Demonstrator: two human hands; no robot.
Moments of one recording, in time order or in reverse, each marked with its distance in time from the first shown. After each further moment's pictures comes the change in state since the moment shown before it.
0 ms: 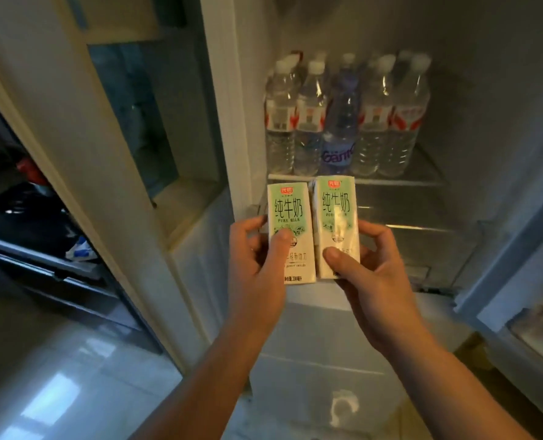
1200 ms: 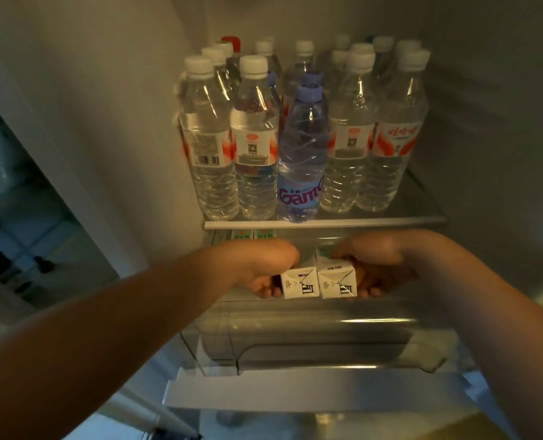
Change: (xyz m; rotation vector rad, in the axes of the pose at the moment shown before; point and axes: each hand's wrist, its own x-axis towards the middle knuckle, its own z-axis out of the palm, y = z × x) left_hand 0.238 -0.094 0.126 0.736 -0.955 -0.887; right_hand 0.266 -0.018 -0.090 -0.912 -0.367 1.018
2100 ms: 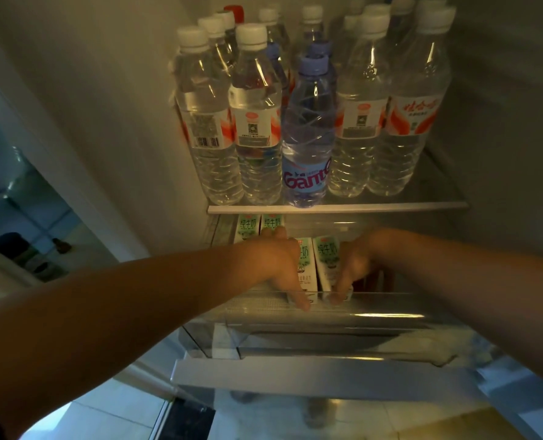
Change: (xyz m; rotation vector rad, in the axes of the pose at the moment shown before) left_hand 0.031 -0.003 0.009 1.050 0.209 0.084; right_hand 0.057 0.002 0.005 -0.655 -0.004 0.043
